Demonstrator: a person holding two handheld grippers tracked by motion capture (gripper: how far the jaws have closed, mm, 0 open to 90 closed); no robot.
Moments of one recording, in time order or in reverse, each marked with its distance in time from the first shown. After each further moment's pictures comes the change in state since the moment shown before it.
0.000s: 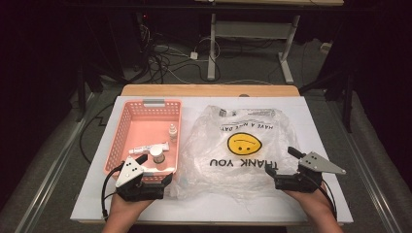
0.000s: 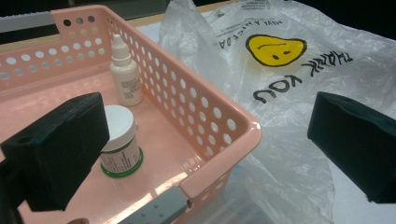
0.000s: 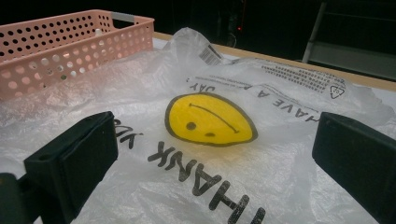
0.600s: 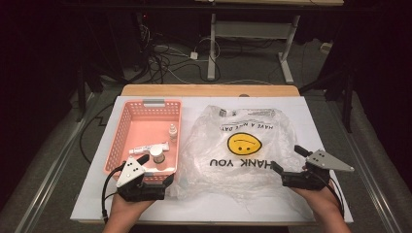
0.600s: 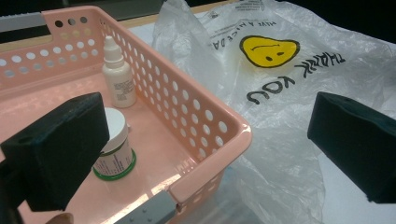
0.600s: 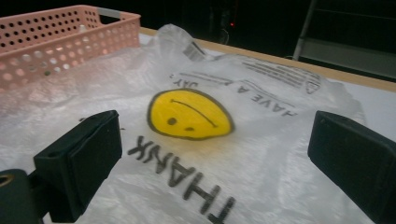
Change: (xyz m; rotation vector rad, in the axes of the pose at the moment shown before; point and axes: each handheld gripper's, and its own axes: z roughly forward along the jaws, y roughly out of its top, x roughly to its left) left arm -0.004 0.002 0.002 0.005 -0.017 -0.002; right arm -0.020 0.002 -0.010 0.023 -0.035 -0.004
